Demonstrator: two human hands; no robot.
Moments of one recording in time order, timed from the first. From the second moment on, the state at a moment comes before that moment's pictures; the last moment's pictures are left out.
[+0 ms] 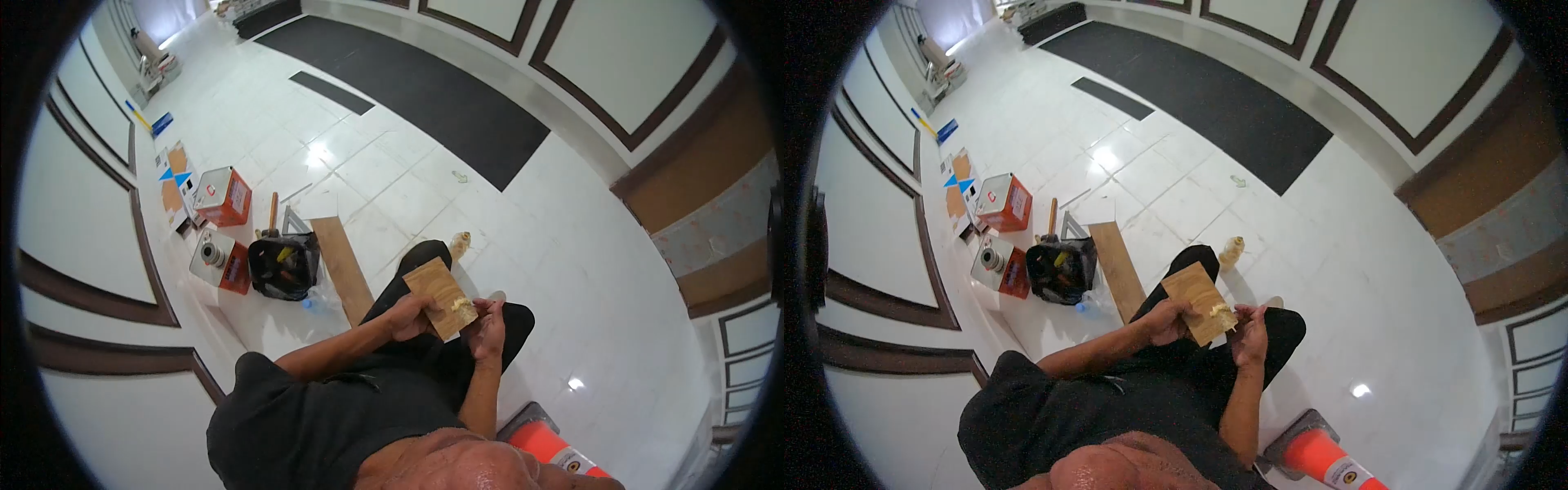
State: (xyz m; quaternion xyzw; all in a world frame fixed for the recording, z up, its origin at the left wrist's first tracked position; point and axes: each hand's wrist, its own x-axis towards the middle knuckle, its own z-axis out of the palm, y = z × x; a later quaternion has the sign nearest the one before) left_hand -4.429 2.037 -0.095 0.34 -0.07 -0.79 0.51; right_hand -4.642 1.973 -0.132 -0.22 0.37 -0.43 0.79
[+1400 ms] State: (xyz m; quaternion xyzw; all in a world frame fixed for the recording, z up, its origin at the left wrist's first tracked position) left_hand -4.550 1.968 -0.108 0.35 -0.57 -0.73 0.15; right_hand -4.691 2.054 -0.168 -0.29 0.43 -0.59 0.62
